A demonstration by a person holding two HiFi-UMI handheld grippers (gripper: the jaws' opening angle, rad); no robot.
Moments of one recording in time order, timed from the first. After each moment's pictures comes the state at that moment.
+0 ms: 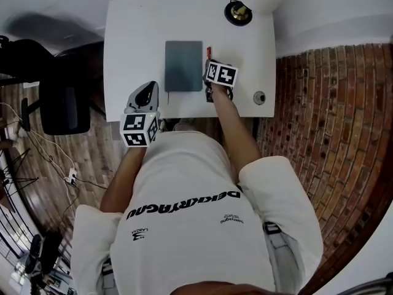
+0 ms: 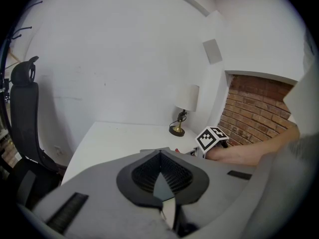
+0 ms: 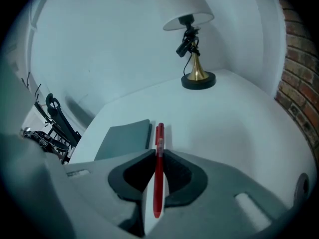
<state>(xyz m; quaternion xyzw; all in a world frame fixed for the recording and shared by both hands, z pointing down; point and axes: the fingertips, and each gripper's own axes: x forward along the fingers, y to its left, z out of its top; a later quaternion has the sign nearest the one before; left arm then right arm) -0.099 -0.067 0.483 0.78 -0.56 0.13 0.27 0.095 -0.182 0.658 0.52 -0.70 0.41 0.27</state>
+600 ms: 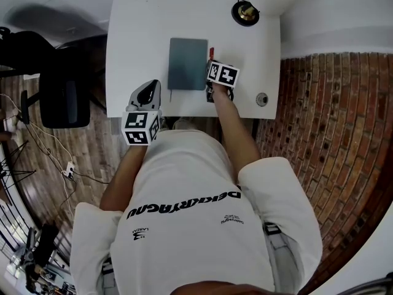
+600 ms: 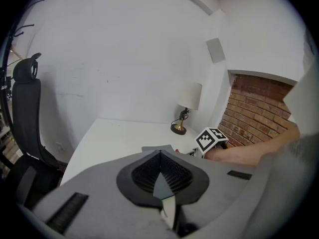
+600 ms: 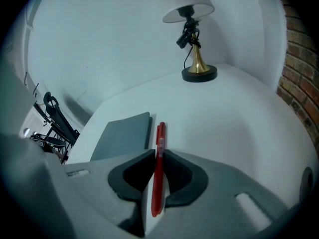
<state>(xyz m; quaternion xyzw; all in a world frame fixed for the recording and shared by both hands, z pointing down) -0.108 -0.066 0.493 0.77 -0.56 0.13 0.28 0.084 -0.178 0.676 0.52 -0.69 0.43 0.28</state>
